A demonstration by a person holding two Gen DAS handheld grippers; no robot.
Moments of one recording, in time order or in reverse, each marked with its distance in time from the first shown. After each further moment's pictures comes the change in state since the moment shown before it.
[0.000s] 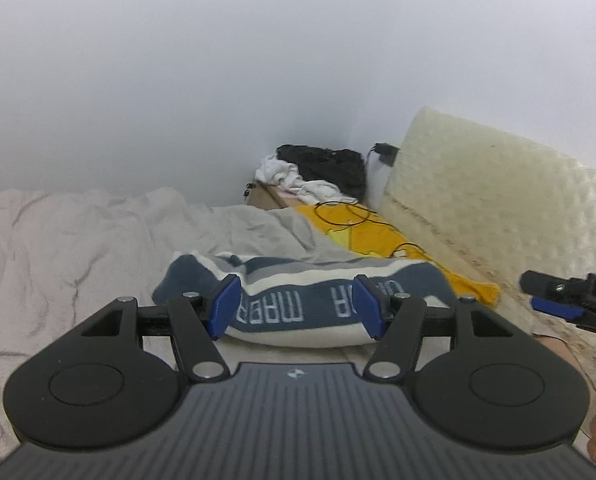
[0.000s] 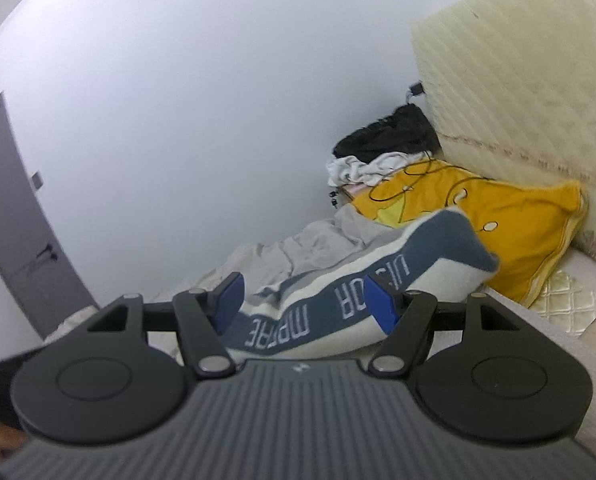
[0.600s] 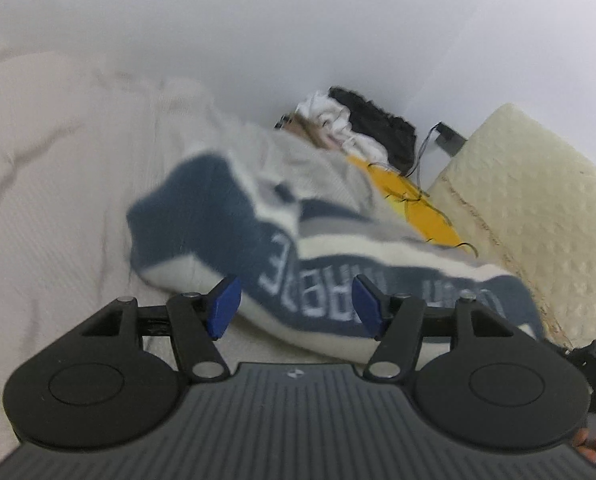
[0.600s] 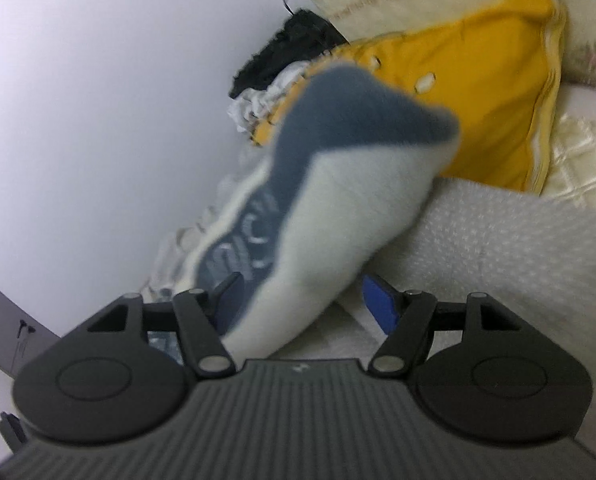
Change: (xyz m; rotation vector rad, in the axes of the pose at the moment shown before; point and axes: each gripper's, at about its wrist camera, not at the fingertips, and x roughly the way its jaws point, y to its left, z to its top) left arm 0.223 0.118 -0.067 -0.298 0.120 -0.017; right arm 0.169 -0.116 -0.051 0.390 0.123 -0.089
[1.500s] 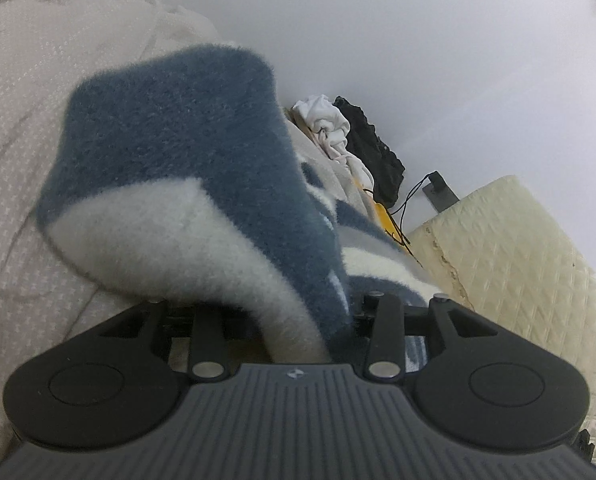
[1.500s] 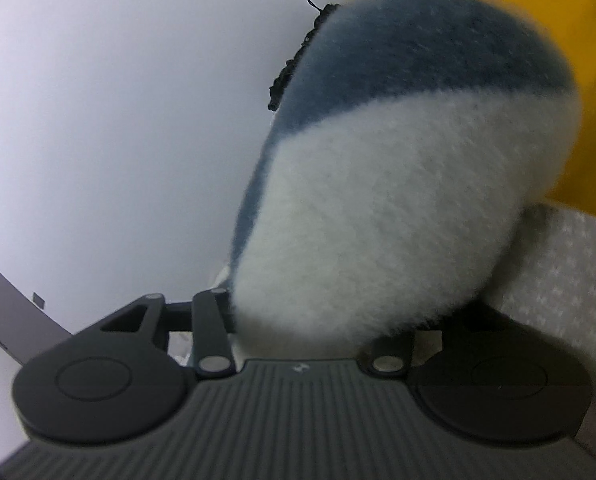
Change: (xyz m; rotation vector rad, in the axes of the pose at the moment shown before) left arm 0.164 0.079 -0.027 -0.332 -0.034 -0.194; right arm 0.115 -0.061 0.019 0.133 -0.014 0.216
